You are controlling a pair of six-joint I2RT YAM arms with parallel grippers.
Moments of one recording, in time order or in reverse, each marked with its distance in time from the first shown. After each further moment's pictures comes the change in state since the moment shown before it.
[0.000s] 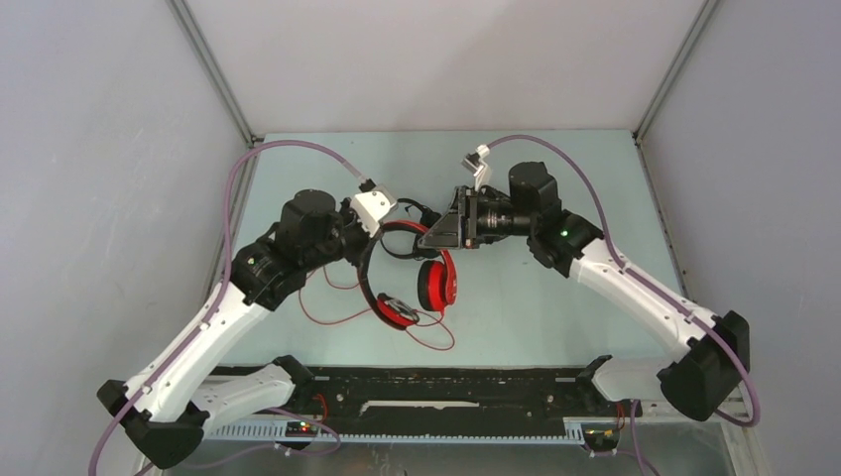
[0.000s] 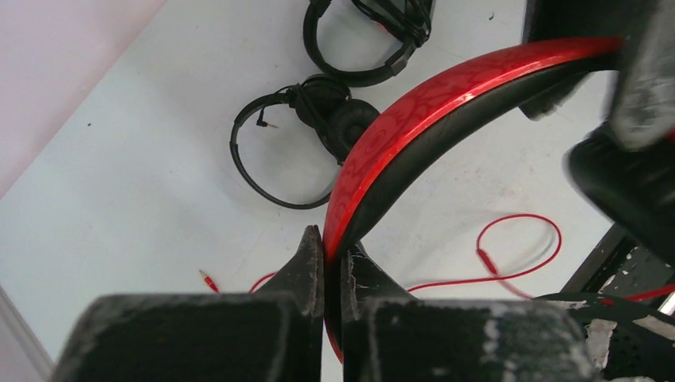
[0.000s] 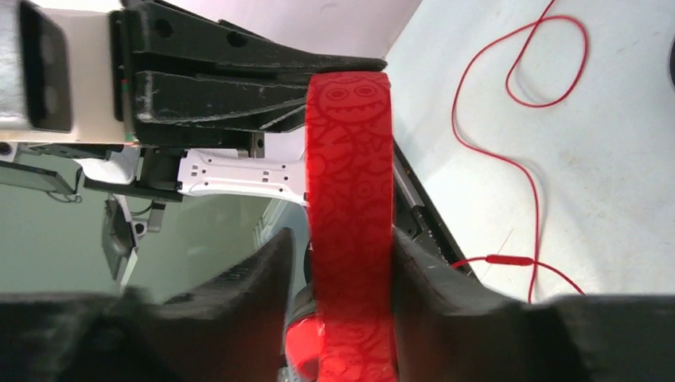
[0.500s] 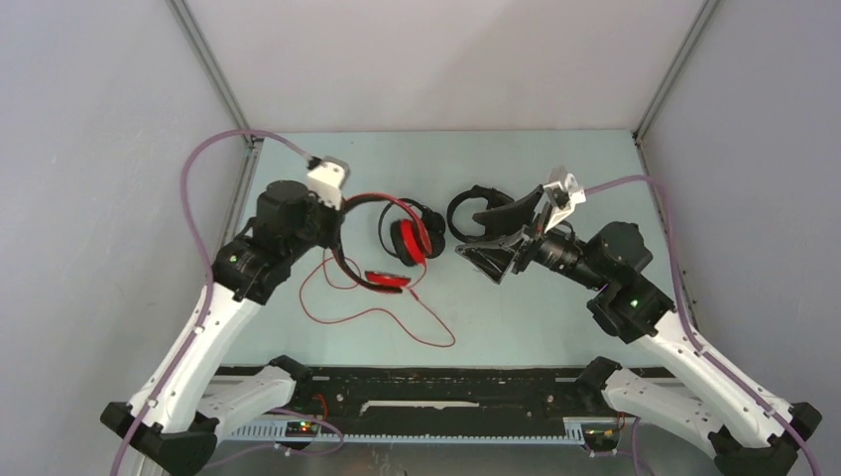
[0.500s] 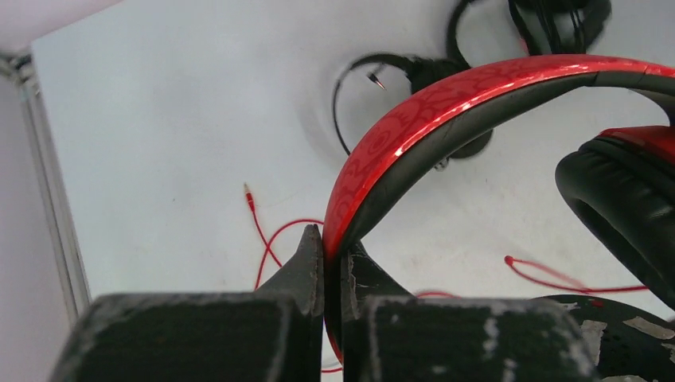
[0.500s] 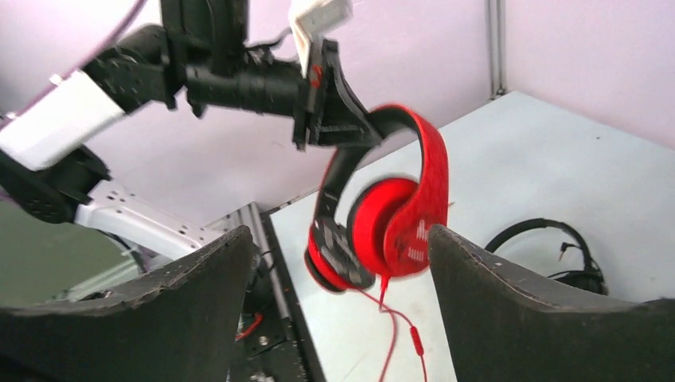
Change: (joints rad) left arm 0.161 -0.009 0.006 -0.035 -0.171 -0.191; right arm 0.065 -0.476 -0.208 0.181 0.339 -0.418
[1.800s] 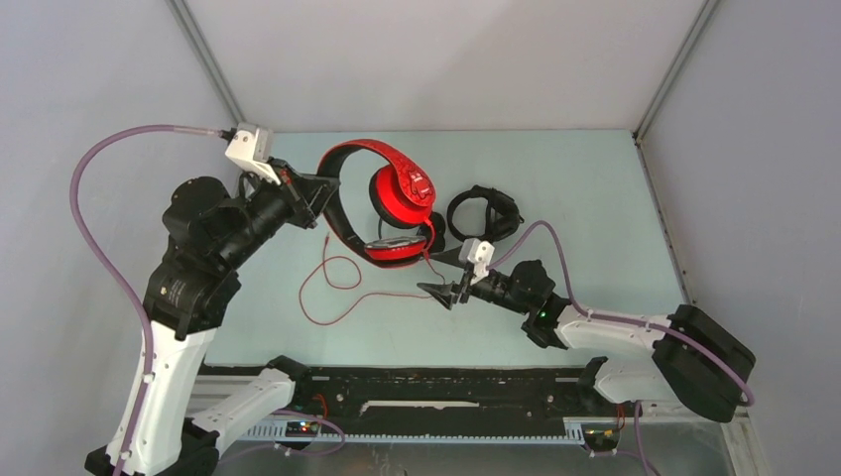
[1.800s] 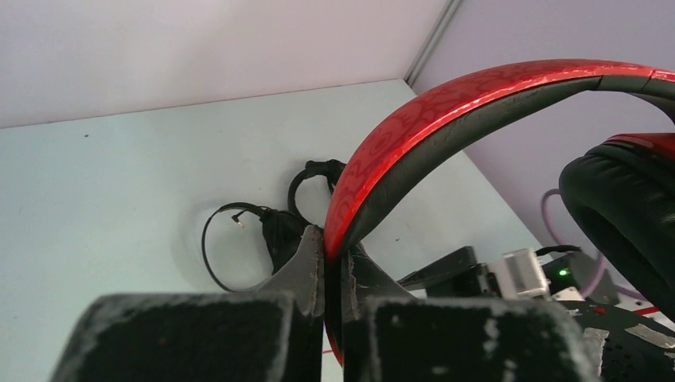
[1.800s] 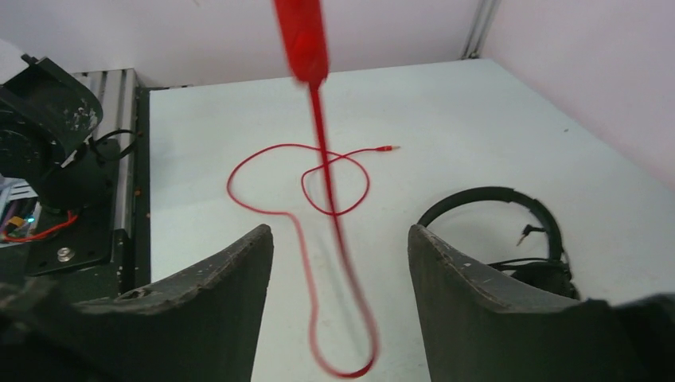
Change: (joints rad) left arm 0.104 -0.089 0.290 0.055 0.249 -0.392; right arm 0.174 0.397 -0.497 0.834 0.104 -0.496
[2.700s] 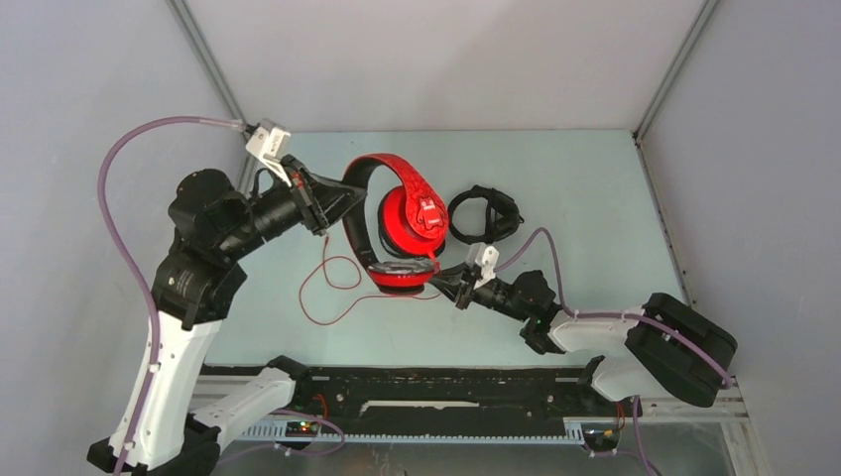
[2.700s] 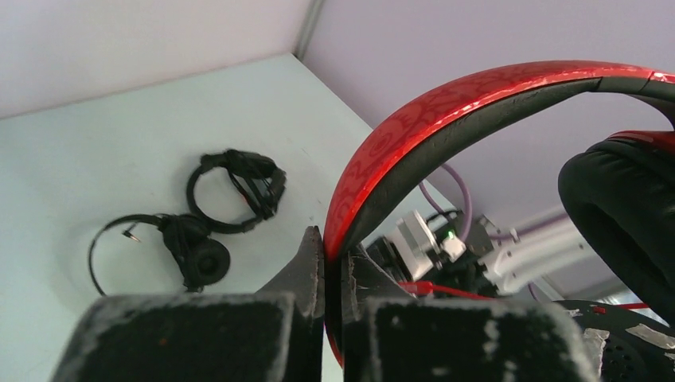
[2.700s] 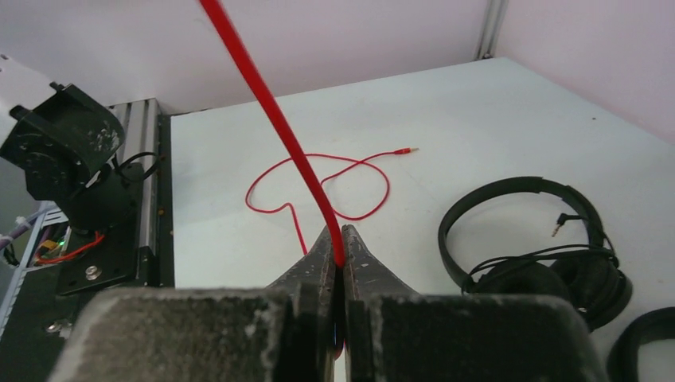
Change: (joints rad) left arm 0.000 0.026 -0.001 0.077 0.280 -0.084; right arm 0.010 0.132 -0.098 0.280 0.015 0.130
